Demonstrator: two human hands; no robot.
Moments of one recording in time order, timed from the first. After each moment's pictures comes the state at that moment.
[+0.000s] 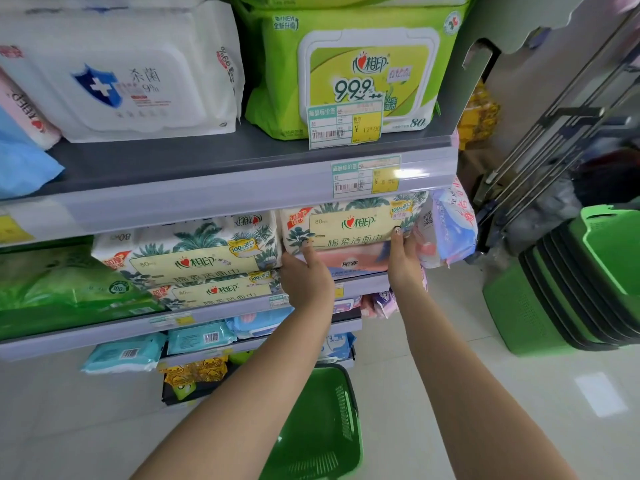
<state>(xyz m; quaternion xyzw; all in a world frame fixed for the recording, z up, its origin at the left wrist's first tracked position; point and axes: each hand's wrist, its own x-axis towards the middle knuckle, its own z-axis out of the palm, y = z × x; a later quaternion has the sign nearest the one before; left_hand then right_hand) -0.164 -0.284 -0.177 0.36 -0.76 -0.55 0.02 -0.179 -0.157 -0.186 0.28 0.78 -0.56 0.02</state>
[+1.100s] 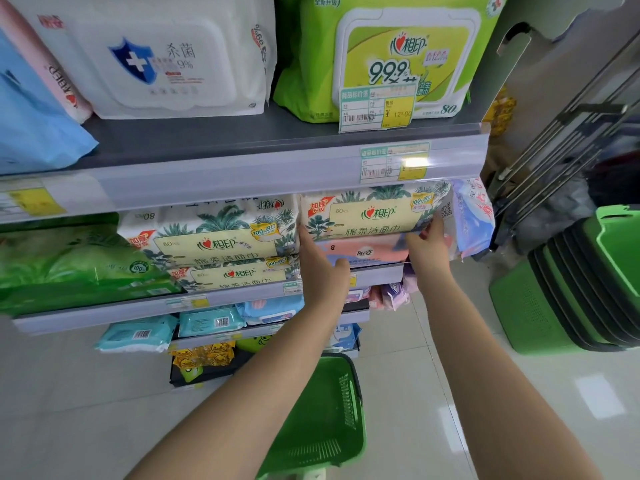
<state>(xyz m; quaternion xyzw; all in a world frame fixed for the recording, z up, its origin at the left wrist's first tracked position) -0.141 -0.298 -0.179 0.20 -0.77 -0.61 -0.01 -0.177 -0.155 -0.165 0.24 0.78 -0.58 -0.03</state>
